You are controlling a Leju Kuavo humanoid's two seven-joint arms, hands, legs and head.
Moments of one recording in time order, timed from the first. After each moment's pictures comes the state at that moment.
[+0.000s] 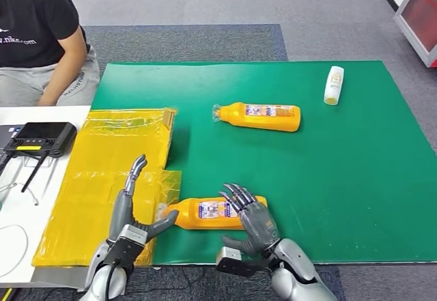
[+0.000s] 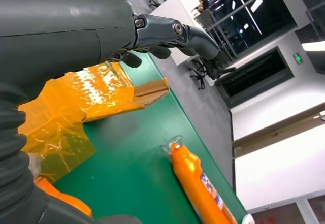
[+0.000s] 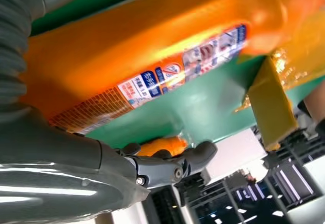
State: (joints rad) left arm 0.06 -0.08 -0.39 -1.47 -0.44 0.30 -0.52; right arm -0.17 -0.02 0.58 -1.05 0.99 -0.32 -0.39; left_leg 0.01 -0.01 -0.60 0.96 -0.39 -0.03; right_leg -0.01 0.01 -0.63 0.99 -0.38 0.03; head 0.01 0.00
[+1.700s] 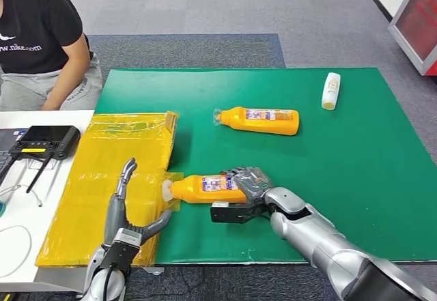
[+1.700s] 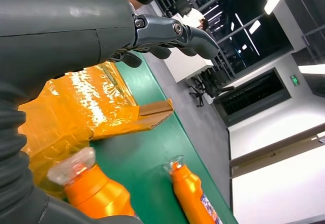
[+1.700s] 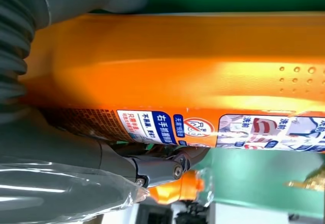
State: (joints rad) left arm 0.07 -0.07 -0.39 -1.43 -0.39 0.39 -0.56; right arm -0.66 -0.02 1.00 -0.55 0.87 -0.10 -0.14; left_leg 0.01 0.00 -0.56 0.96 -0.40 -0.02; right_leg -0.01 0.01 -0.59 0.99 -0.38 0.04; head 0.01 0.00
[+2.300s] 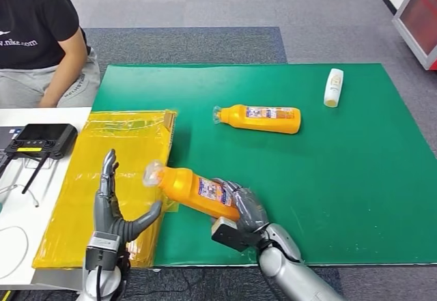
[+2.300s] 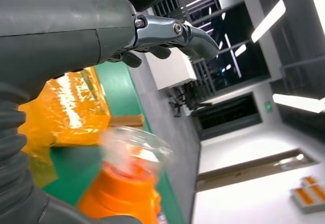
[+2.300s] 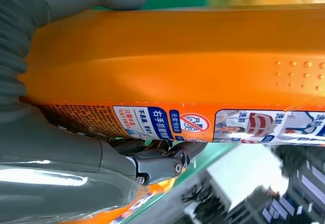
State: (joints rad) left arm 0.08 -0.11 -0.35 -1.51 -0.25 0.38 -0.68; right arm -0.30 0.05 0.66 -0.90 0.65 -0.34 -0.43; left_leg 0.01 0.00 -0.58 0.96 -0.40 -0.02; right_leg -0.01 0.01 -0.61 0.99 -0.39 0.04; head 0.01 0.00
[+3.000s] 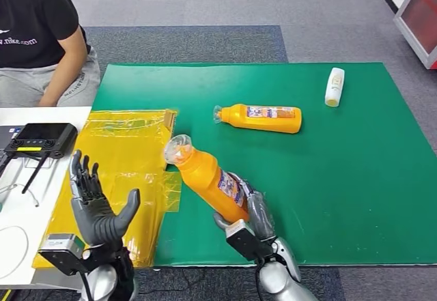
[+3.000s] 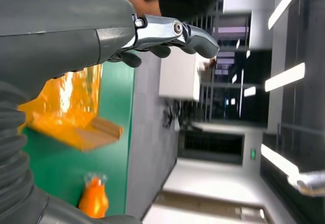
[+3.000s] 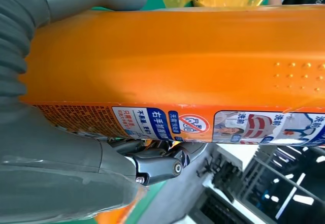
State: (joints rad) left arm 0.12 -0.19 -0.37 -1.62 0.05 0.38 -0.69; right arm -0.12 0.09 0.53 -1.16 0.60 -0.39 -0.46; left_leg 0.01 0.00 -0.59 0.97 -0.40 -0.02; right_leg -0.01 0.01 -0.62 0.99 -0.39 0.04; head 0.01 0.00
